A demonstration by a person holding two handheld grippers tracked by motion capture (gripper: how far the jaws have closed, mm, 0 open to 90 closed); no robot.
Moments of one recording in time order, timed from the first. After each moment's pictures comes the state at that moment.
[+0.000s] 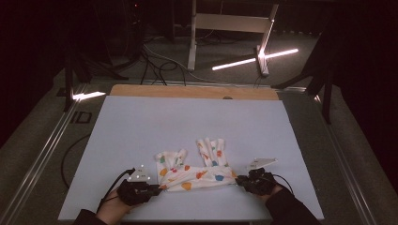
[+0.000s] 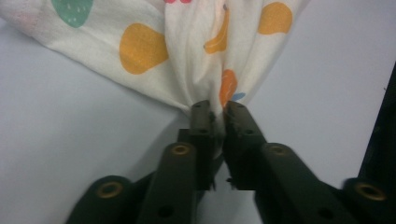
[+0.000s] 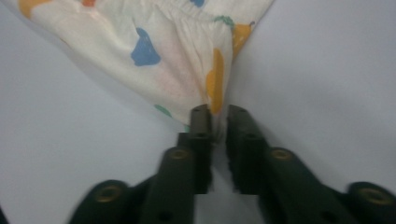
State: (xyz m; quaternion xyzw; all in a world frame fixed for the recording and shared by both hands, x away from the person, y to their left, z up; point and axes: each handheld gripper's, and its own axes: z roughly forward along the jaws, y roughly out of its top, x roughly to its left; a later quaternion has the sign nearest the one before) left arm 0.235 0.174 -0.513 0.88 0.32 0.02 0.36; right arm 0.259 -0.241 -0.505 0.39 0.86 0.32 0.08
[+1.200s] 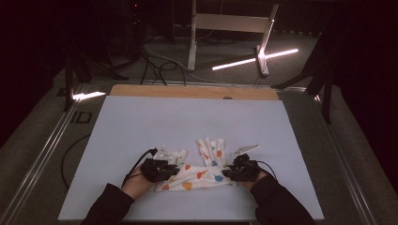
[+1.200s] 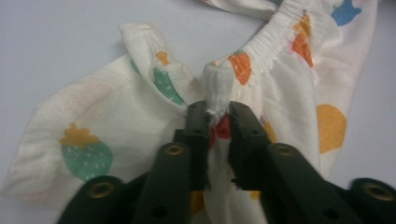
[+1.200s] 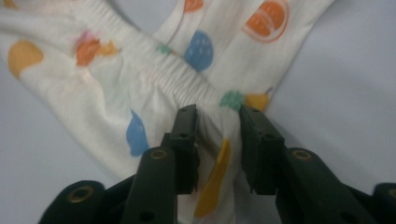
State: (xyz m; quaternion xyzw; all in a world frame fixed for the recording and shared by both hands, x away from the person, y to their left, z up) left arm 0.296 0.119 -0.507 0.89 0.30 0.05 0.35; right arm 0.298 -0.202 -0.504 0.39 0.87 0.30 0.05
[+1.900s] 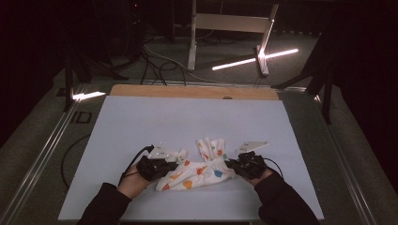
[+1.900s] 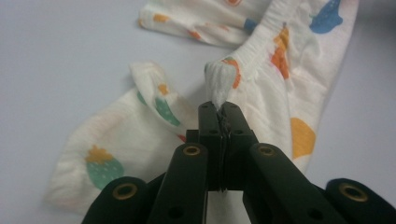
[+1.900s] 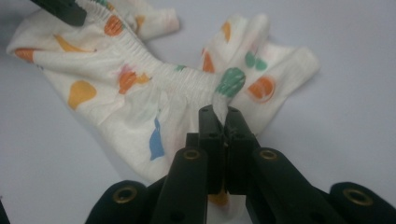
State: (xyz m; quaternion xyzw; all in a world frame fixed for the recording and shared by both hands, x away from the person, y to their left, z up) left arm 0.291 0.125 -0.479 0.88 0.28 0.07 0.38; right arm 0.287 -0.204 -0.457 0.35 0.86 0.36 0.10
